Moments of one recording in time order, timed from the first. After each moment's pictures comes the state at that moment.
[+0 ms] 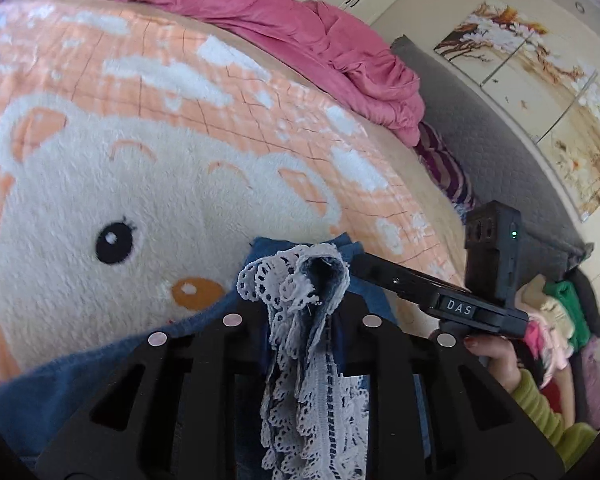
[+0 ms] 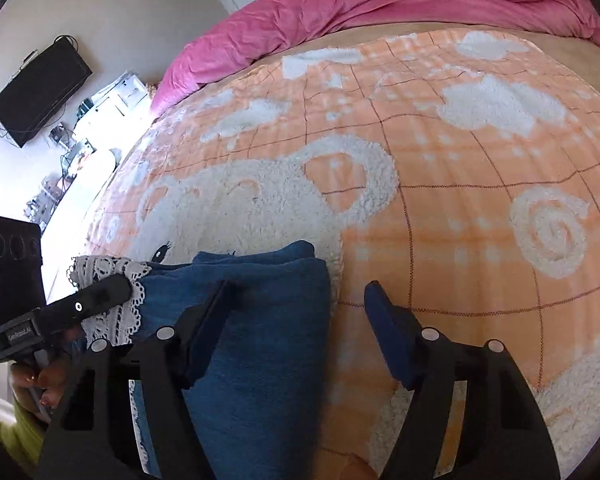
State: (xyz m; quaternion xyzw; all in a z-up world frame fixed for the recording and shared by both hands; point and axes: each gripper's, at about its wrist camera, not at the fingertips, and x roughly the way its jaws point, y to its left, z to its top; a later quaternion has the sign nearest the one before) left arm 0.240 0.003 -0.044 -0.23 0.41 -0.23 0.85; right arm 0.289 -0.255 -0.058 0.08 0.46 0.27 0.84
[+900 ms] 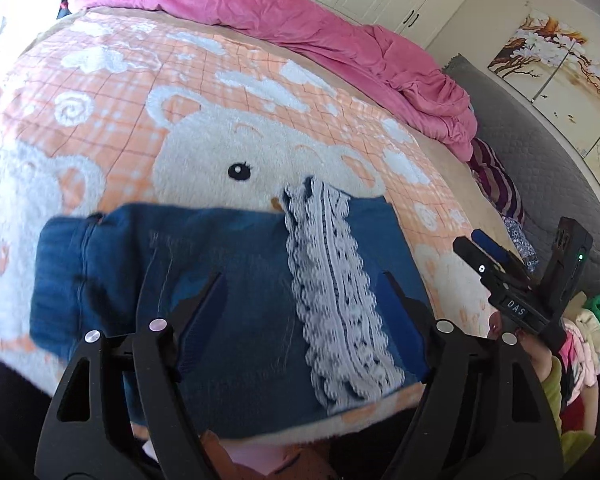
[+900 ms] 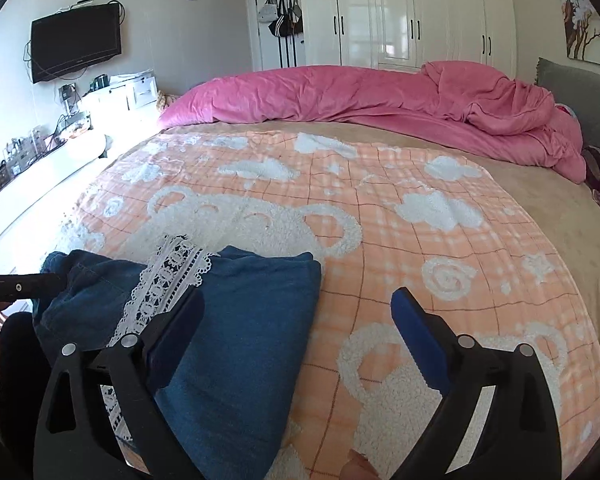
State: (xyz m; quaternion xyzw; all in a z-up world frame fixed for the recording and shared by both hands) left arm 0.107 0.036 -0.005 -0.22 0.42 -0.11 0.88; right arm 0.179 -0.267 0.009 -0.05 0.31 0.23 0.92
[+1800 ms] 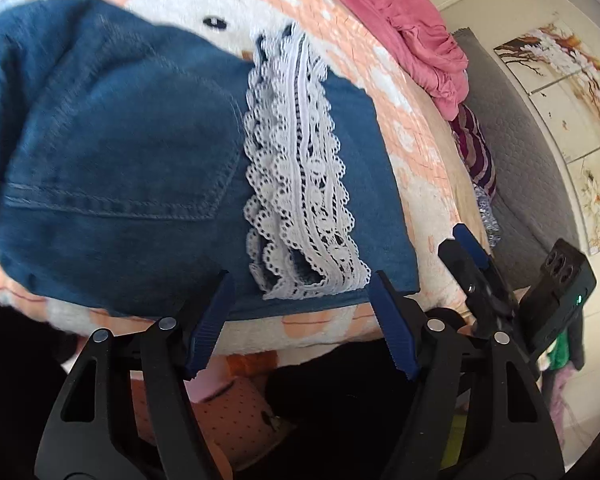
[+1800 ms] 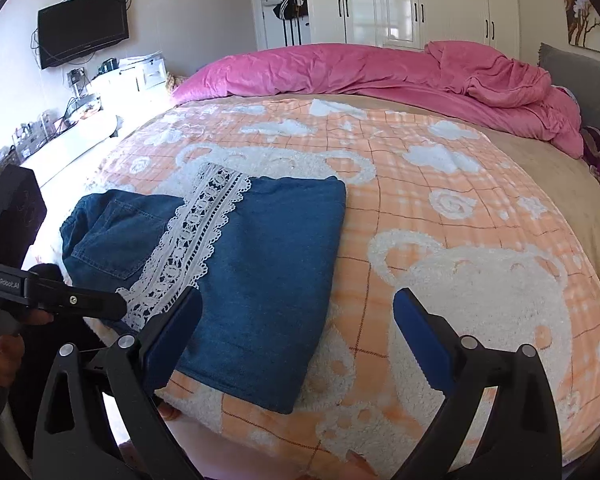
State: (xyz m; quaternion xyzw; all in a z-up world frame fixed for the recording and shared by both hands) left arm 0.079 -0.009 -0.066 -0.32 0.51 -0.17 0.78; right arm 0.102 -0.271 -0.017 -0.05 0.35 0.24 0.91
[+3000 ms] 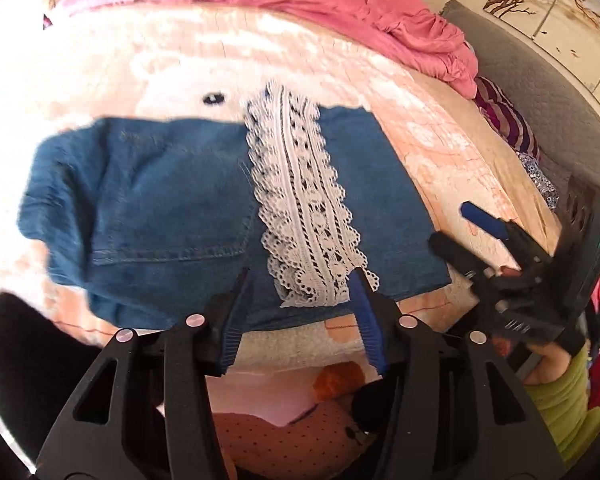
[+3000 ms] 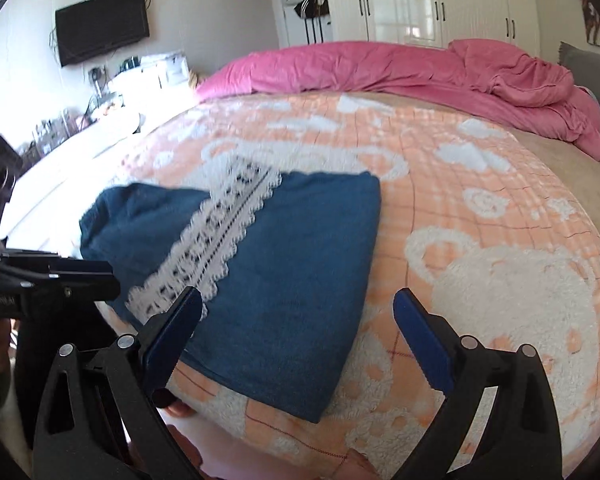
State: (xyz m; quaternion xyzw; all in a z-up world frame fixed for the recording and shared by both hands) left arm 0.048 -0.022 -0.015 -0.13 0.47 -0.09 0.87; right arm 0.097 -0.262 -0.020 -0.04 0.34 0.28 0.90
